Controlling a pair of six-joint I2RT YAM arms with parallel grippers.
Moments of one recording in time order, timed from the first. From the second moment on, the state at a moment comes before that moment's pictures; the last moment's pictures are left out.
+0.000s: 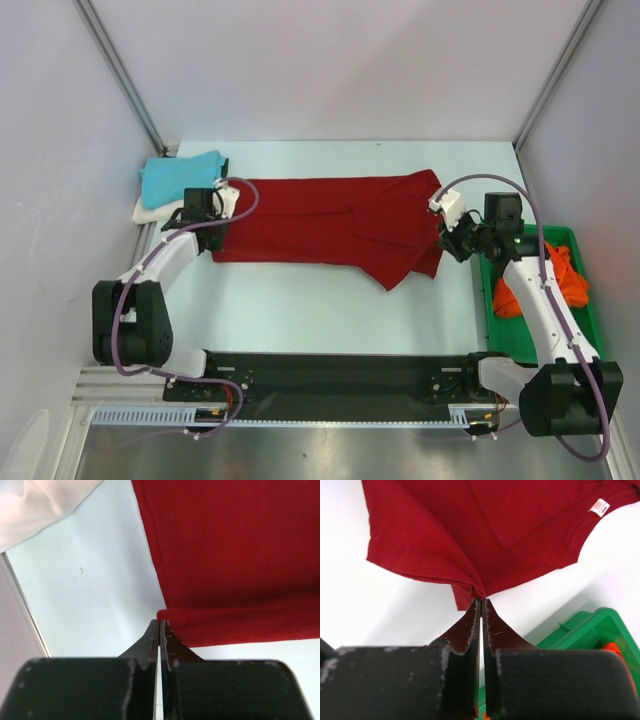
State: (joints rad) left arm -0.03 1.43 0.92 -0.39 -0.07 0.36; right arm 0.03 1.09 0.94 -0.65 -0.50 -0.68
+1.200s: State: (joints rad) left arm -0.03 2.08 1.53 -0.42 -0.17 0.36; right arm 0.02 2.08 1.75 -0.43 -0.52 -0.58
